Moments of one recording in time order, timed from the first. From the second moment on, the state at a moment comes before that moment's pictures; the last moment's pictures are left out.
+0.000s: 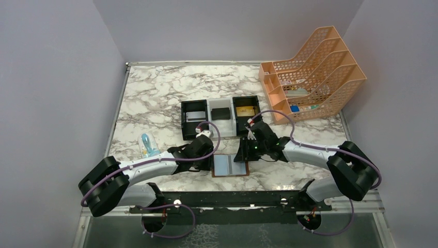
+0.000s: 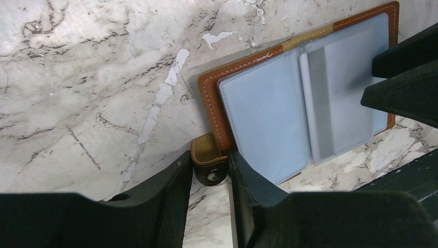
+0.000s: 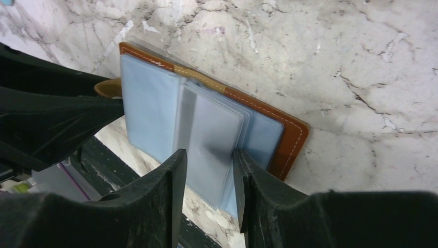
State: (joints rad) left arm -0.91 1.23 0.51 -0.25 -0.05 -0.72; right arm 0.75 1.42 0.60 -0.06 -0.29 0.69
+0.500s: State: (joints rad) left arm -0.91 1.23 0.51 -0.25 -0.05 -0.72; right arm 0.75 1.37 0.60 -0.06 -0.33 0.69
